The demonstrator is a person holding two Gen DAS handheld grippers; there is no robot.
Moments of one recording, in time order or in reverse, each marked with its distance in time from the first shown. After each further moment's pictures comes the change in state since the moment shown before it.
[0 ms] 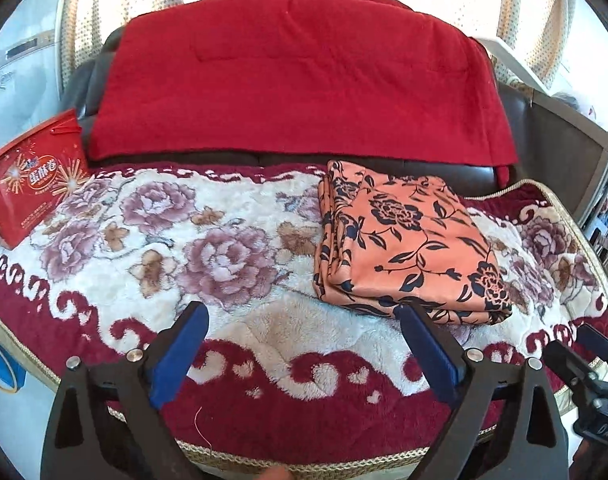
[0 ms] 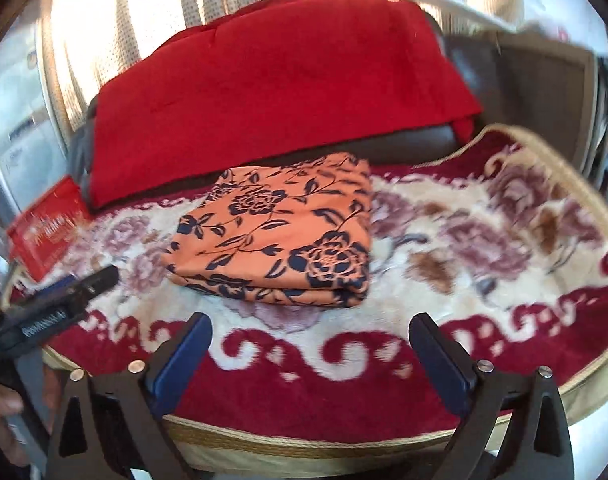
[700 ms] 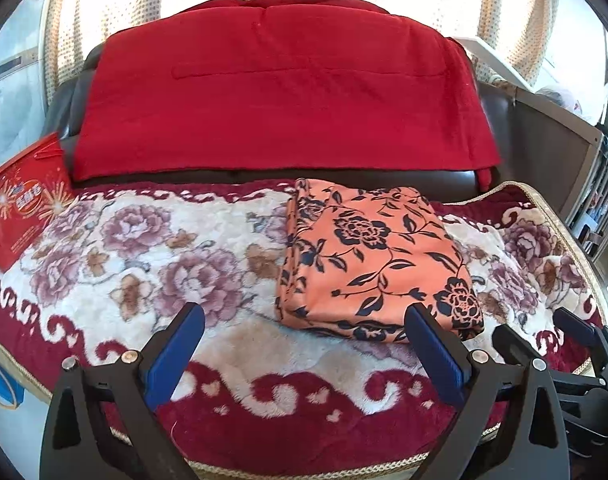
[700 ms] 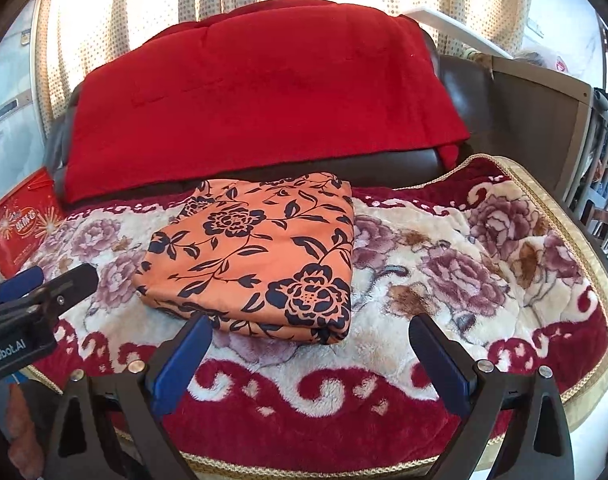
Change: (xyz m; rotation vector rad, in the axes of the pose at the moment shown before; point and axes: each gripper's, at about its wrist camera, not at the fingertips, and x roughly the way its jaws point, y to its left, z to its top) left arm -0.002 -0.038 0.022 0.053 -0.017 -0.041; right arm 0.019 0.006 0.028 -0.031 -0.017 -0.087
